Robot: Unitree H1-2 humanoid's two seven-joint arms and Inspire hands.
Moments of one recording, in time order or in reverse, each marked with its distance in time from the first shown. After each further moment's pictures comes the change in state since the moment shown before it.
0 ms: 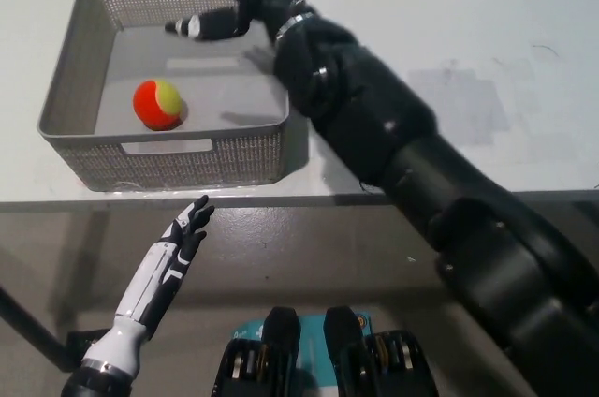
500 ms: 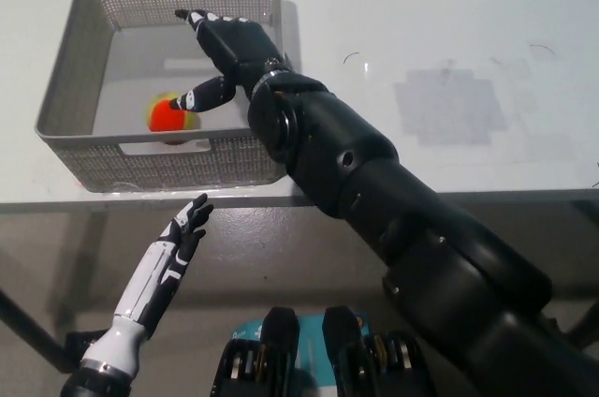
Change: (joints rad) left_arm 0.000 -0.001 0.003 -0.003 -0.003 -0.015 0.000; right_arm -0.084 0.135 0.115 0.399 -0.018 -0.003 -0.001
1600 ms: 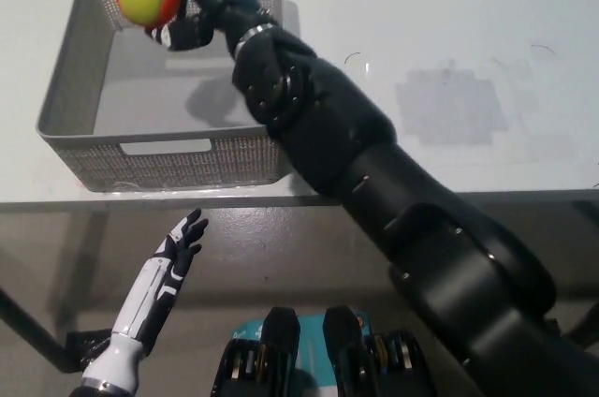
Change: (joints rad) left_arm 0.039 -0.015 0.004 0.006 -0.002 -0.028 0.022; right_arm 0.004 0.011 -0.178 -0.173 0.099 -0.060 -0.013
